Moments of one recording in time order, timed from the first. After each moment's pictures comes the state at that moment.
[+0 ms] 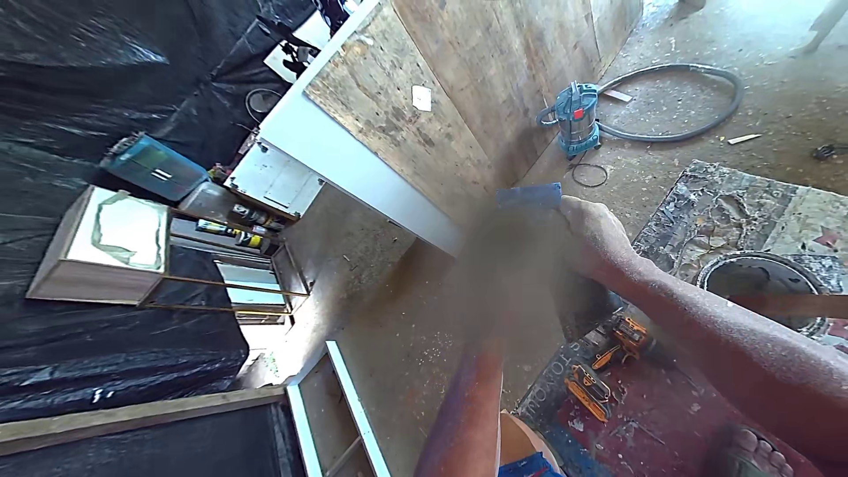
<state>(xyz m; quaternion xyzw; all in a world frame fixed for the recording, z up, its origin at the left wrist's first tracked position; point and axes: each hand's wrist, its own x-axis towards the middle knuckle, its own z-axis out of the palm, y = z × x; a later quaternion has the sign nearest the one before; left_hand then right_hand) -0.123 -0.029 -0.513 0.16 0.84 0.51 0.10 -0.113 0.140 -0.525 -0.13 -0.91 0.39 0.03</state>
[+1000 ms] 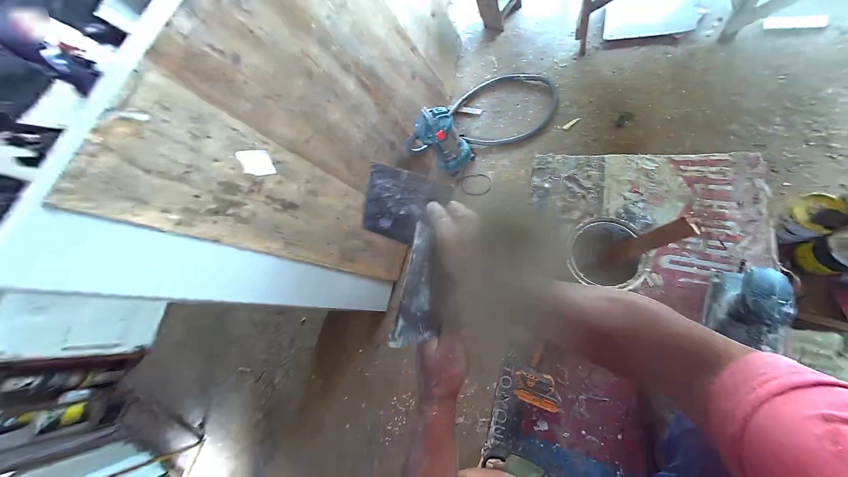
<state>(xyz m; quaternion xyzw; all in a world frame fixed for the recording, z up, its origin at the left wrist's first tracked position) -0.075 0.017 -0.557 0.19 0.75 0.61 0.18 -0.115 0.157 -0.541 -0.29 -0.59 0.71 0.25</state>
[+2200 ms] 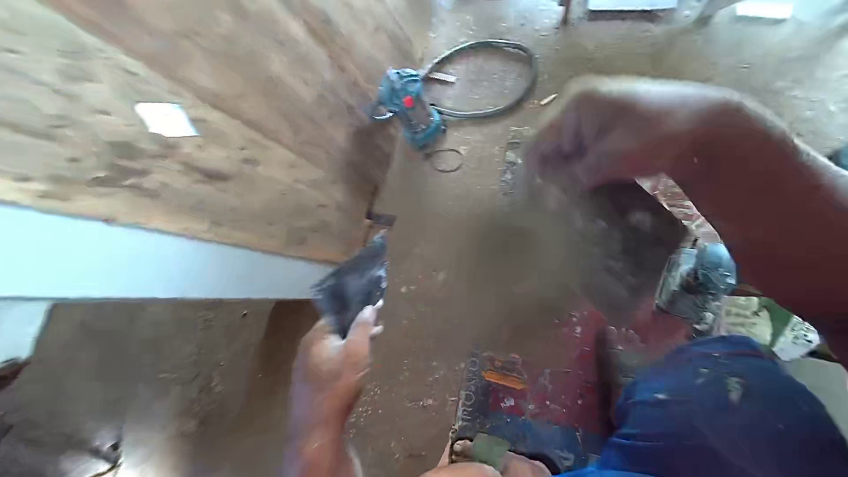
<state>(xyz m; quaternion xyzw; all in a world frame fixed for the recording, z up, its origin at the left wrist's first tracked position) -0.125 -0.037 -0.547 0.15 0.90 0.36 0.19 0.017 0.331 -0.466 0.02 -0.77 0.63 -0.06</state>
